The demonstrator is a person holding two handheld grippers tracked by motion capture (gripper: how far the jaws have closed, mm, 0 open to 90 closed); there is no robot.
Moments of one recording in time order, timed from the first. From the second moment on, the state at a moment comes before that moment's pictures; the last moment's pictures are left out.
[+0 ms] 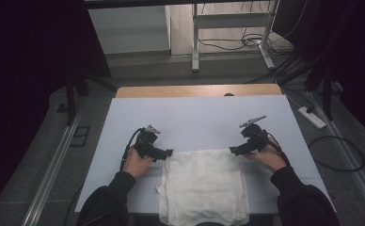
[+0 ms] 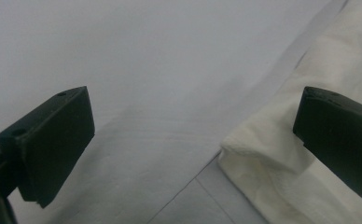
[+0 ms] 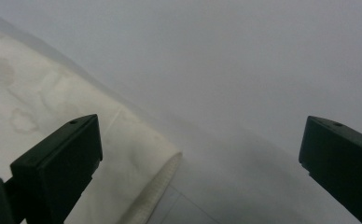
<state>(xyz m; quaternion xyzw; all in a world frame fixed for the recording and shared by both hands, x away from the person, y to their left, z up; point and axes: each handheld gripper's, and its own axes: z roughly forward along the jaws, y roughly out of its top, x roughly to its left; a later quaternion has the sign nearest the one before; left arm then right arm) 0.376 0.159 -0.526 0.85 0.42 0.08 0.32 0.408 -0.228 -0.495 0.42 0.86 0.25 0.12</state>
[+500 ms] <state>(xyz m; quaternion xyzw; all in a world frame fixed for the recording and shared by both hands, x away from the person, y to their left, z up) 0.377 0.152 -0.539 0.86 0.41 0.10 0.27 0.412 -0.230 -0.516 0.42 0.87 0.22 0.12</state>
